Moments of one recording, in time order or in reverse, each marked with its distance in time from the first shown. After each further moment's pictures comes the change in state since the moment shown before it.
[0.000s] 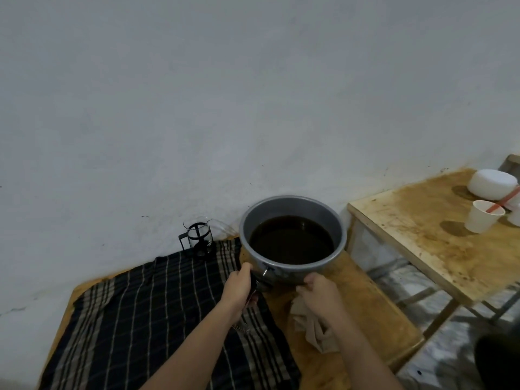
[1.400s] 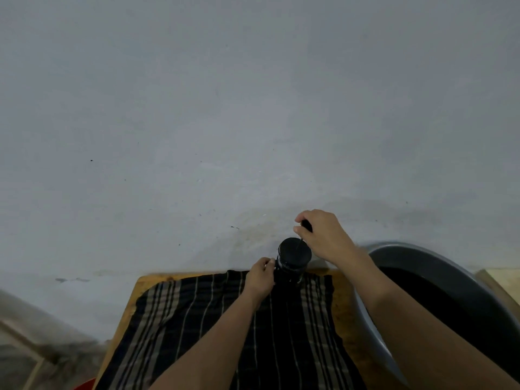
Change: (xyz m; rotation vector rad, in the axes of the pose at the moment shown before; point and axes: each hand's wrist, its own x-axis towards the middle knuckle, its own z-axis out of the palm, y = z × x) left_hand 0.184 0.021 -0.184 0.097 0.267 0.077; right_hand 0.192 -0.282 0.116 -0.415 -0.120 -0.606
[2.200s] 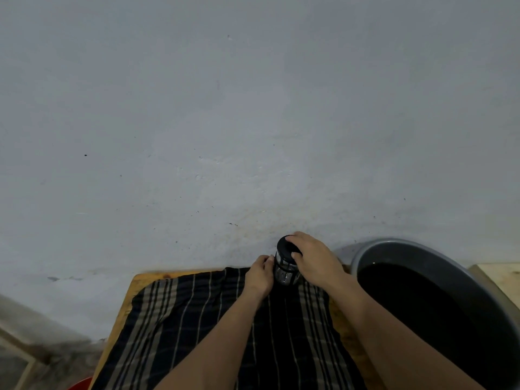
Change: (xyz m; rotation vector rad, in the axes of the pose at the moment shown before) left_hand 0.001 -0.007 0.002 0.054 0.026 0.028; right_hand -0.025 0.017 0.053 -0.077 -0.081 -0.018
